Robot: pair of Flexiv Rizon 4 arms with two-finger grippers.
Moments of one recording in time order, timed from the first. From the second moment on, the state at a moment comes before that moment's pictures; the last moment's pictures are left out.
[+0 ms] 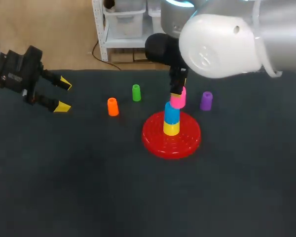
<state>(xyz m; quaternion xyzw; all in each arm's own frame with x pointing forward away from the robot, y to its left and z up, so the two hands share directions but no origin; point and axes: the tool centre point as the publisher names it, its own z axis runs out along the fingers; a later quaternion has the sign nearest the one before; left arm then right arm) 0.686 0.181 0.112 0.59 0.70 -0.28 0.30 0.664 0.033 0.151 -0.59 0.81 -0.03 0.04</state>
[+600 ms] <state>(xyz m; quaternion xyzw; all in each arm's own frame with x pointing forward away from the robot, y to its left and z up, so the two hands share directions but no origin) 0.686 0.181 0.112 0.59 0.70 -0.28 0.30 0.664 0.049 0.135 -0.60 0.80 0.00 0.00</state>
